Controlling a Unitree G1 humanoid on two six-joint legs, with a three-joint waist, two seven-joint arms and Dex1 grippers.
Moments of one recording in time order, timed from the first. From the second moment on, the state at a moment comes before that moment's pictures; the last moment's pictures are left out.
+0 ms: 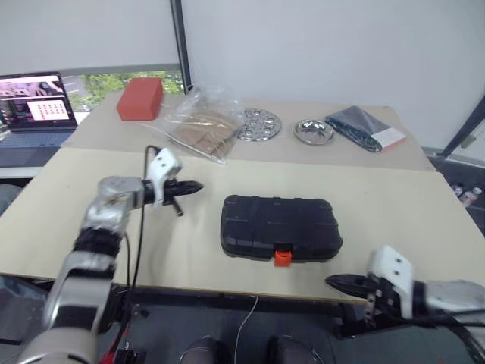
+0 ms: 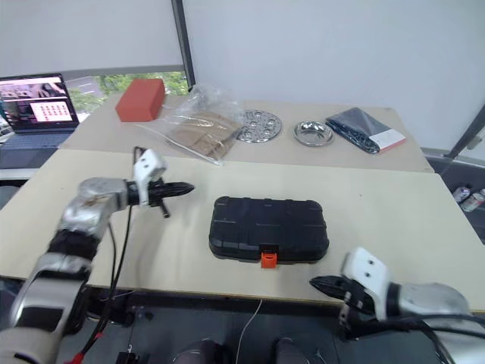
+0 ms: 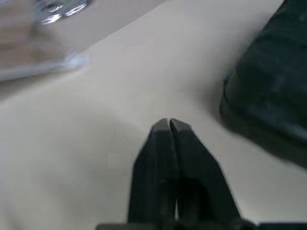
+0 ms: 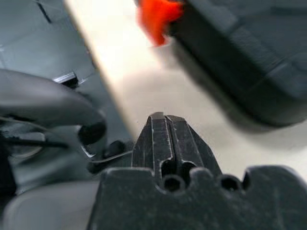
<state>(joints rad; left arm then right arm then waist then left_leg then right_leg) -0.93 0.51 -0.13 0.76 -0.14 0.11 -1.09 0.20 -0.89 -0.13 -0.56 0.37 0.47 0.91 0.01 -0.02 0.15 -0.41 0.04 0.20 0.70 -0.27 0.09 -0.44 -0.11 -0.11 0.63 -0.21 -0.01</state>
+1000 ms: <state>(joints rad) -0.83 0.37 -0.29 0.40 -0.17 0.33 -1.47 0.05 -0.77 -0.20 -0.55 0.50 0.69 0.77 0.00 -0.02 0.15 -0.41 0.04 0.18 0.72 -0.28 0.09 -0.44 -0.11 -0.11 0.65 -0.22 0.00</state>
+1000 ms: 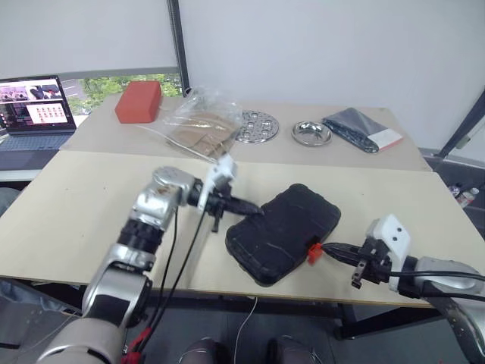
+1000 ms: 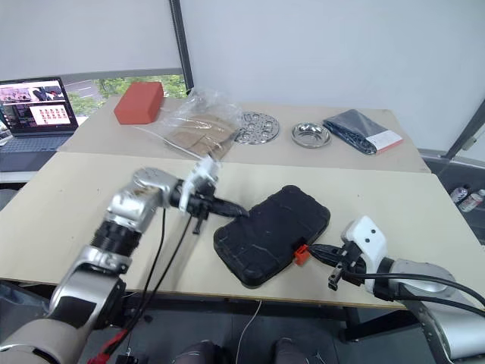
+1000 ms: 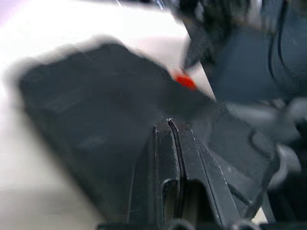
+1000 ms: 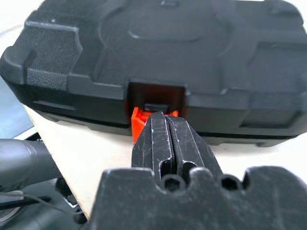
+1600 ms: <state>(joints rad) -0.87 0.35 -0.36 0.48 -0.08 0.03 -1.40 0.14 -0.73 -0.13 -0.53 0.44 0.69 0.68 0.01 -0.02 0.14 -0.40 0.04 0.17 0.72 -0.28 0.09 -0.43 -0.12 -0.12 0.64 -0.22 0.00</state>
